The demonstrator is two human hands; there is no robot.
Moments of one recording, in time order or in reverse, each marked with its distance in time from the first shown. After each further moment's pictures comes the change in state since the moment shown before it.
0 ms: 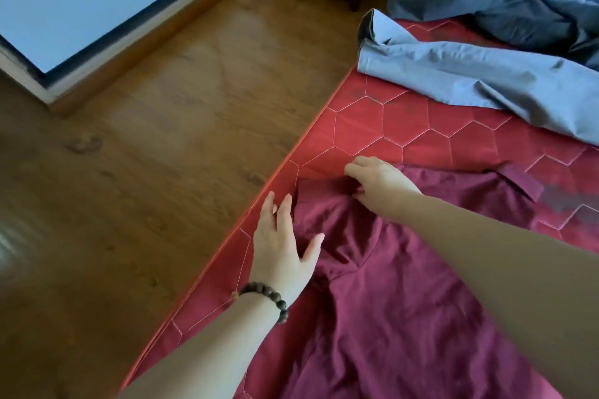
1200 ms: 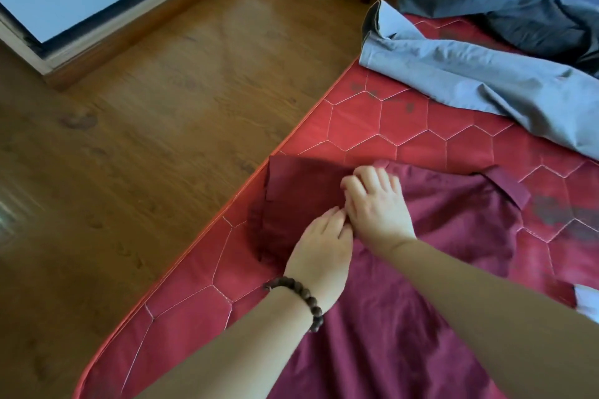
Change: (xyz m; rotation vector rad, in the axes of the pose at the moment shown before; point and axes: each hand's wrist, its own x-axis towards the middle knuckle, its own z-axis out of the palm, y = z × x) left_hand -0.002 0.057 0.046 0.303 -0.128 0.382; right_hand -0.039 -0.003 0.039 -0.096 0.517 0.002
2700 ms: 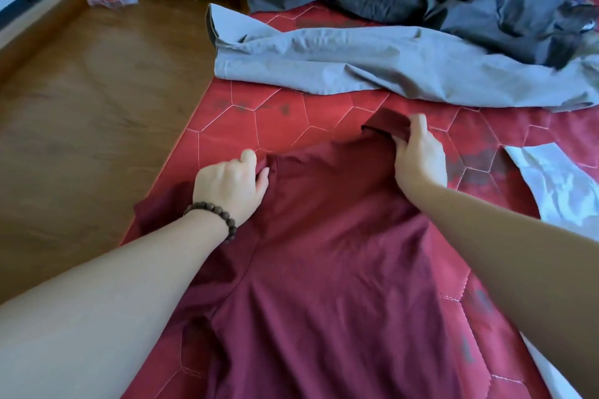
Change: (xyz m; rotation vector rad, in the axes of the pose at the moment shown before) left_hand 0.170 -0.022 0.025 0.389 0.144 0.193; right_hand -0.021 0.201 -0.035 0.211 0.131 0.969
